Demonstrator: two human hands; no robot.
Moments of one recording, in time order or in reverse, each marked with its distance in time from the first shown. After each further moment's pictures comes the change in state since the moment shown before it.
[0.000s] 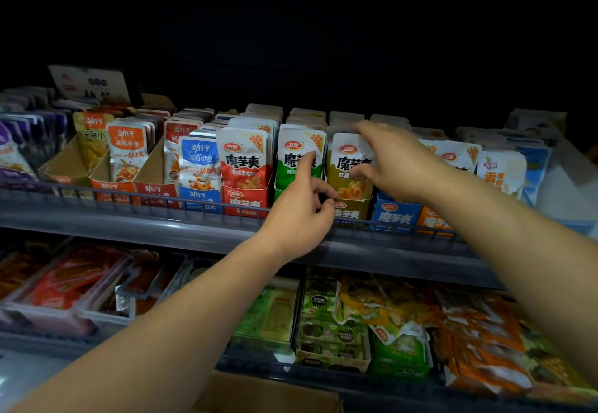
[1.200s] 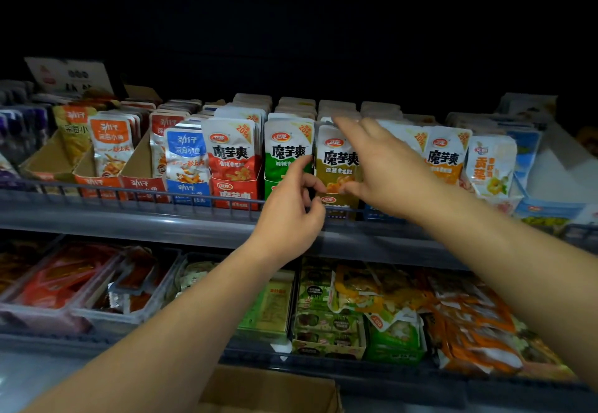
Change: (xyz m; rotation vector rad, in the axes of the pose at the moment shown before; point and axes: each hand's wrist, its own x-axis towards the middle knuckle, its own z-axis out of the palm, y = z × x) left_hand -0.014 -0.003 0.010 -0.061 0.072 0.011; right_hand -0.026 -0.004 0.013 -0.096 0.060 -0.055
